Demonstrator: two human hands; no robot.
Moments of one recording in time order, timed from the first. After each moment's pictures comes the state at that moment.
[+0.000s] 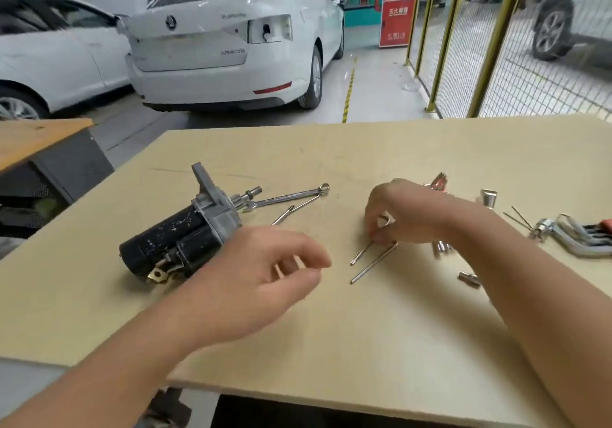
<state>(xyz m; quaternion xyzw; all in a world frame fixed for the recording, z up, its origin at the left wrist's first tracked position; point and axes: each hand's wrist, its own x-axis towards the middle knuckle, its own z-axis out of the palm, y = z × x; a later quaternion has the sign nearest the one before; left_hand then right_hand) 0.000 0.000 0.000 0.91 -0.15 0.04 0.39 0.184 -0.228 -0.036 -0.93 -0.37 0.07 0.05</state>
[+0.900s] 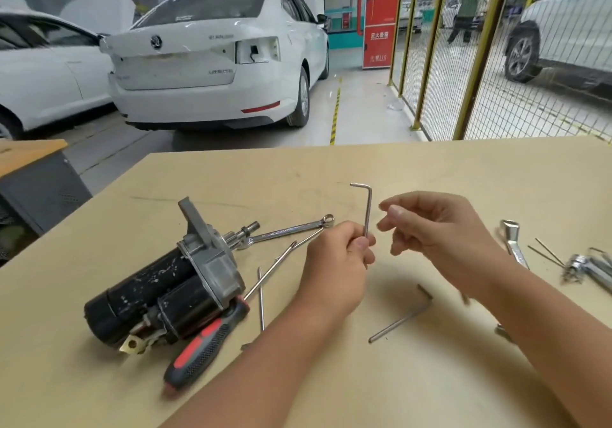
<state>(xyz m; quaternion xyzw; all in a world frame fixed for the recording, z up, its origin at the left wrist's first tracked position) 0.128 -0.053 -0.075 0.83 0.00 0.09 0.55 0.174 -0.224 -0.050 -0.68 -0.17 0.02 0.72</state>
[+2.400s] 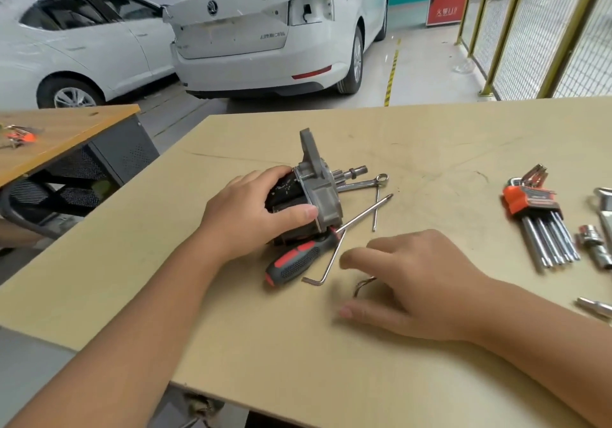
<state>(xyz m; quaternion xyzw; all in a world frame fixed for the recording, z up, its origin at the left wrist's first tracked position) 0.086 0.107 -0.041 0.98 0.06 0.08 0.20 0.105 -0.161 -0.077 -0.81 -0.54 -0.13 0.15</state>
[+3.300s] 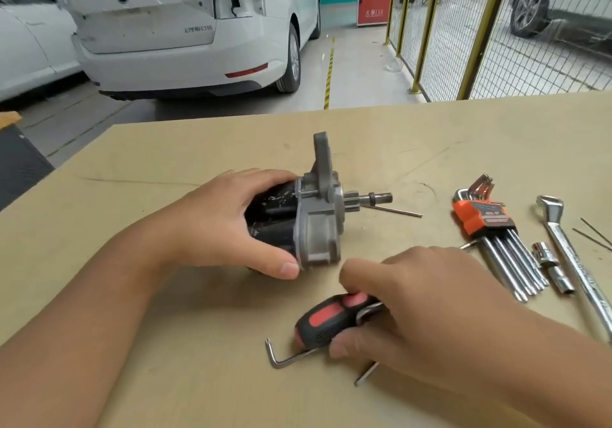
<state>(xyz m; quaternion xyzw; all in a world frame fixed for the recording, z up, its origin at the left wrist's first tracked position) 0.175 0.082 -0.025 0.94 -0.20 -0.05 0.28 0.122 -0.191 -0.051 -0.93 -0.35 -0.05 0.07</state>
